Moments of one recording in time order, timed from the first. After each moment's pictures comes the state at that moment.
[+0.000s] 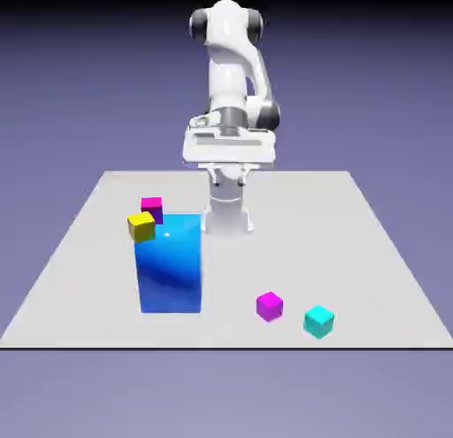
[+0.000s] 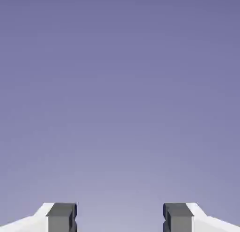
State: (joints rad) arm -0.01 -0.53 0.03 -2.79 0.01 3.02 0.79
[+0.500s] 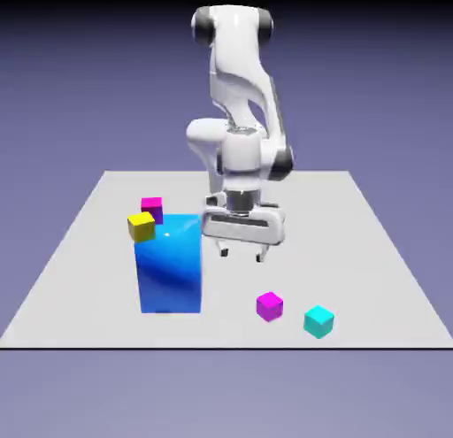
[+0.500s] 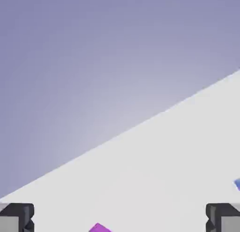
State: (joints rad) arm -0.32 0.00 0.42 -2.60 0.07 2.75 1.45
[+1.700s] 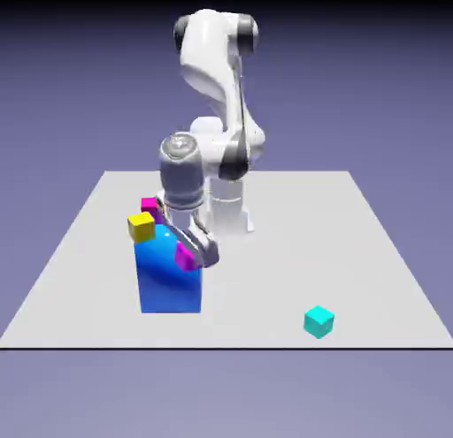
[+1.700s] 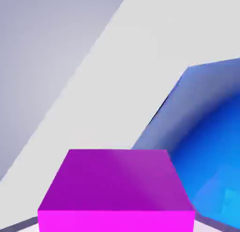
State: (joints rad) arm -0.63 -0.01 0.31 -2.22 -0.02 2.02 1.68
